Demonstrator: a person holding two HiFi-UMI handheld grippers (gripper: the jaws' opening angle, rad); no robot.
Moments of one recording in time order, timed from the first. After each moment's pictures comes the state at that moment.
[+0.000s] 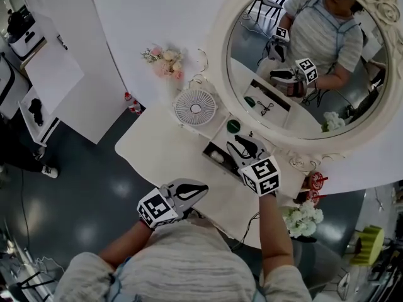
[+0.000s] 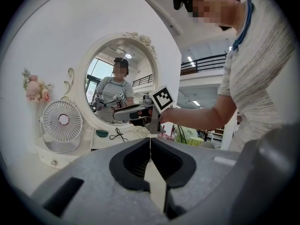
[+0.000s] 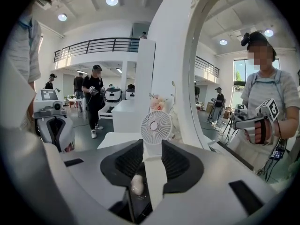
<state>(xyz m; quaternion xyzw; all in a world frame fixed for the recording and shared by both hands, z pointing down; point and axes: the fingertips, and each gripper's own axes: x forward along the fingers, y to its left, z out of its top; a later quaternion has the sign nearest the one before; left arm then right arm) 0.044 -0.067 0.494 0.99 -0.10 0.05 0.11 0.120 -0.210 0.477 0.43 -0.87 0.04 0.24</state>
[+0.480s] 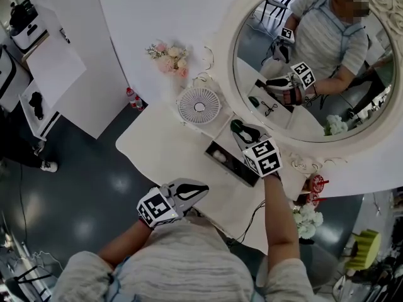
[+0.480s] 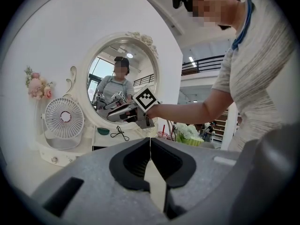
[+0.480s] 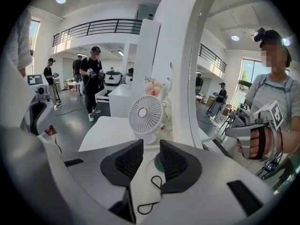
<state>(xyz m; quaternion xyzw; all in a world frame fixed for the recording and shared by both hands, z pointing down) 0.040 -0.068 0.497 0.99 -0.10 0.05 0.12 0.140 -0.259 0.506 0.42 -0.84 0.04 0.34</state>
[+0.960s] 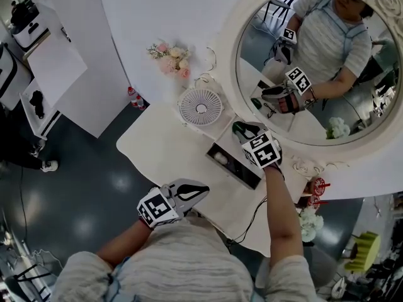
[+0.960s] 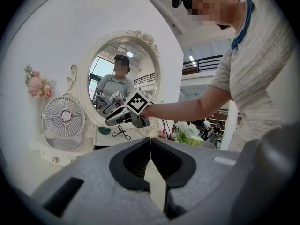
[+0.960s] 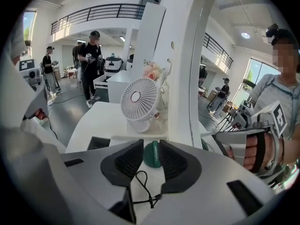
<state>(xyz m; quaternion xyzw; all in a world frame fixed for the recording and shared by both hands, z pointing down) 0.040 -0.074 0.502 0.99 -0.10 0.05 0.11 0.156 -0.286 0.540 0.41 -0.81 0.04 0.42</state>
